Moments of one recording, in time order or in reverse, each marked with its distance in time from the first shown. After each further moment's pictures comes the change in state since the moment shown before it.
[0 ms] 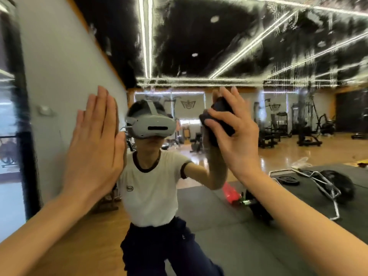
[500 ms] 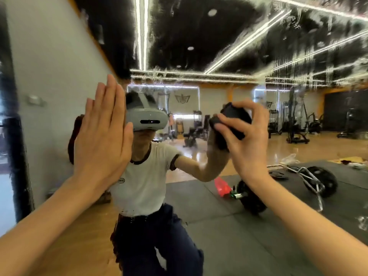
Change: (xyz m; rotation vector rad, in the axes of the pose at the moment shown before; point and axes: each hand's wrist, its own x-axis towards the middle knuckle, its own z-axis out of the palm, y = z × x) left_hand 0.001 0.006 -0.011 -0.059 0.016 0.005; right_hand -0.019 -0.005 -0.013 -0.215 0.018 0.024
